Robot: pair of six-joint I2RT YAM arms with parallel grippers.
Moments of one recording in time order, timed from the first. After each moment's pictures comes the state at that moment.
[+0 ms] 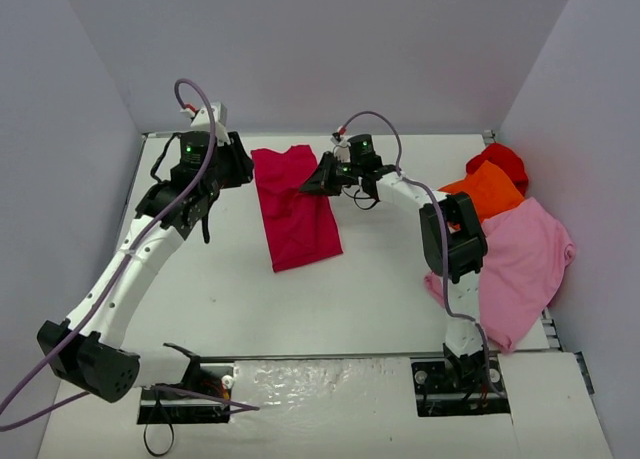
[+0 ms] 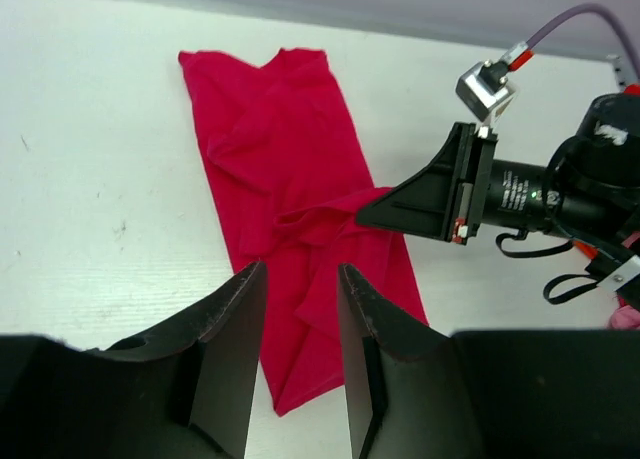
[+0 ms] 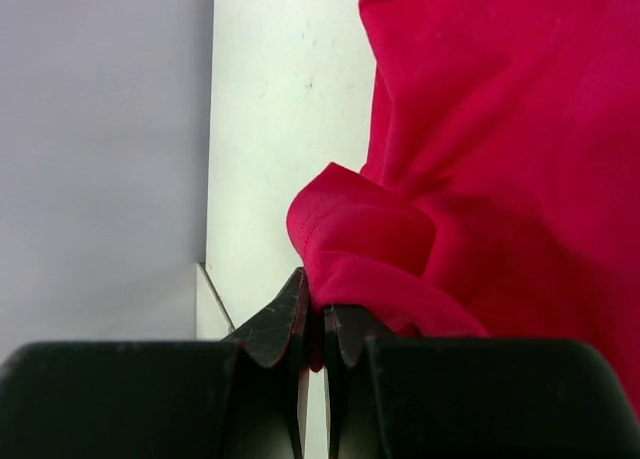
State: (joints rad) left arm -0.39 1.29 1.39 -0.50 -0.13 -0.39; right arm 0.43 2.15 1.57 0.01 -0.70 0.82
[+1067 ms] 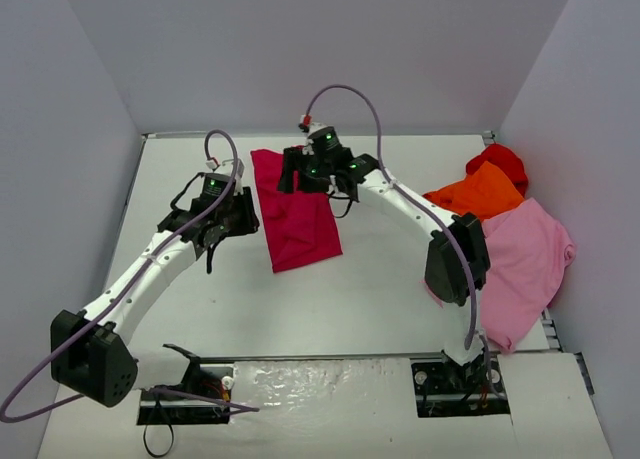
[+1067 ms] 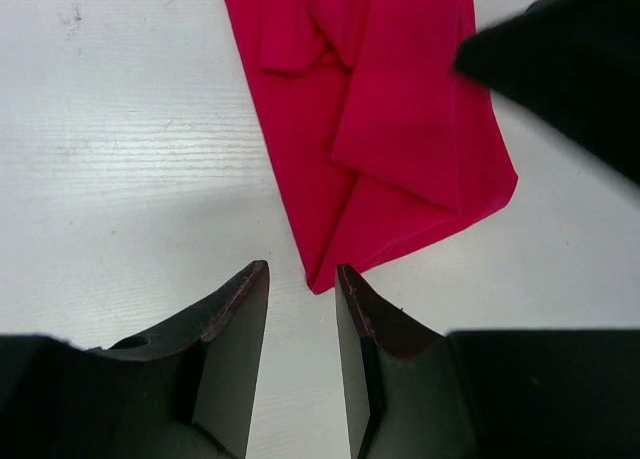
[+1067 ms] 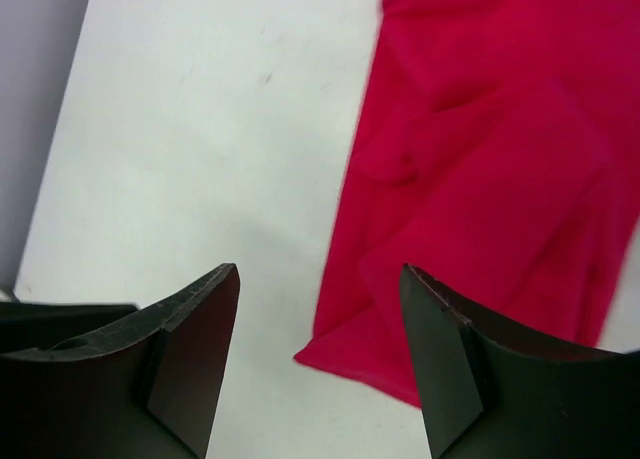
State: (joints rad) left arm -0.39 1.26 1.07 -0.55 -0.04 -0.44; right arm 0.66 1.99 1.76 -0.40 -0.17 0.50
